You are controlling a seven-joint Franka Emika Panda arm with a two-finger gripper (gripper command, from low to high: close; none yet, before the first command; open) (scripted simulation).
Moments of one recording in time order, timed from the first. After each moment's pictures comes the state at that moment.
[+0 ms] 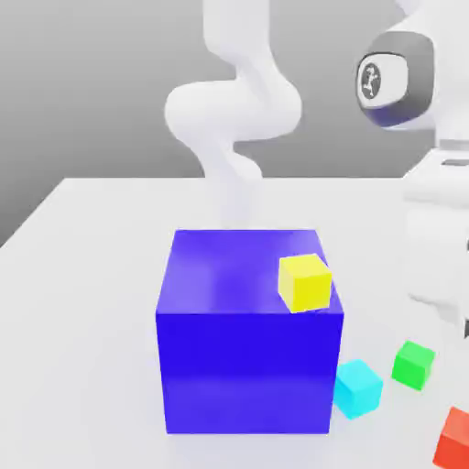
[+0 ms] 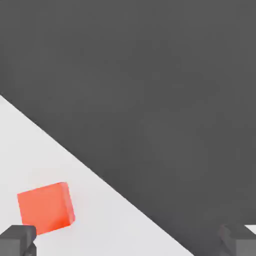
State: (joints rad) arm 0.28 0.17 0.16 -2.21 -0.06 2.53 0.51
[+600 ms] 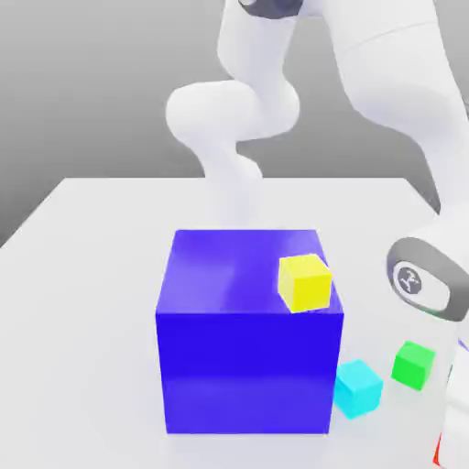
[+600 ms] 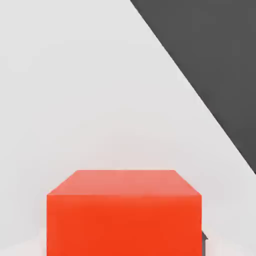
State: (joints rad) arm 0.39 0.56 0.14 -2.16 -0.18 2.70 0.51
